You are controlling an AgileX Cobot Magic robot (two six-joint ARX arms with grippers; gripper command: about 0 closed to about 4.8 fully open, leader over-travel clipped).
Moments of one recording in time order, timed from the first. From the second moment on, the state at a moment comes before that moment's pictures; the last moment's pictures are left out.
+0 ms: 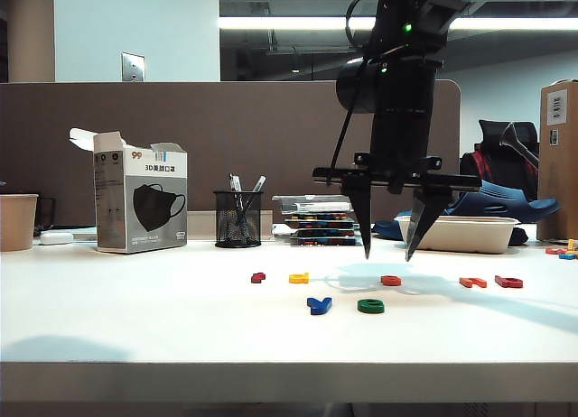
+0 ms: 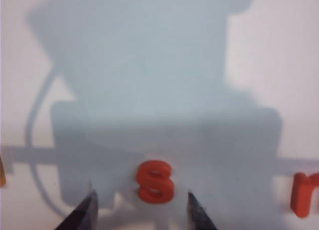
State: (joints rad) left arm -1.14 1.10 1.58 -1.18 -0.16 -0.71; right arm 0.46 2.10 1.74 -0.99 0.02 0.52
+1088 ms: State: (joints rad) left arm -1.14 1.10 1.58 -1.18 -0.16 -0.71; right arm 0.46 2.15 1.74 -1.01 -0.02 0.48
